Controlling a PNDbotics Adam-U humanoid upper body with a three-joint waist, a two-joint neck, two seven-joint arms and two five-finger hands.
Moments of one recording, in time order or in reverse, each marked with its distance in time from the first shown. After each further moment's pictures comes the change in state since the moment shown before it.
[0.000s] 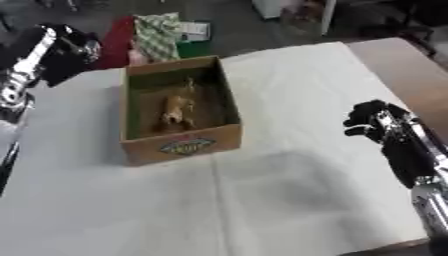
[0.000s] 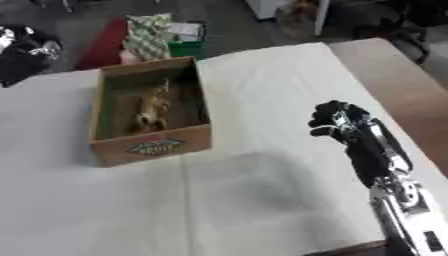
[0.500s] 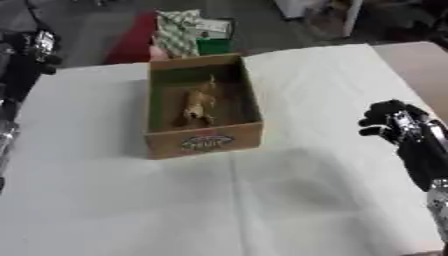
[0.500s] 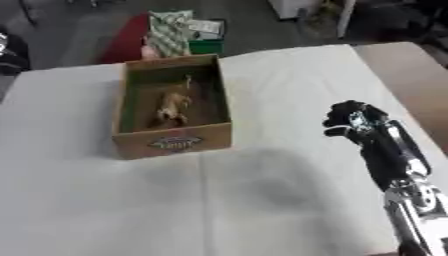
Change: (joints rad) left arm 0.204 0.015 0.046 -0.210 0.380 -0.030 0.293; right arm 0.000 0.000 -0.002 0.000 -0.003 -0.001 -0.002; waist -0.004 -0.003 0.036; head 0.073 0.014
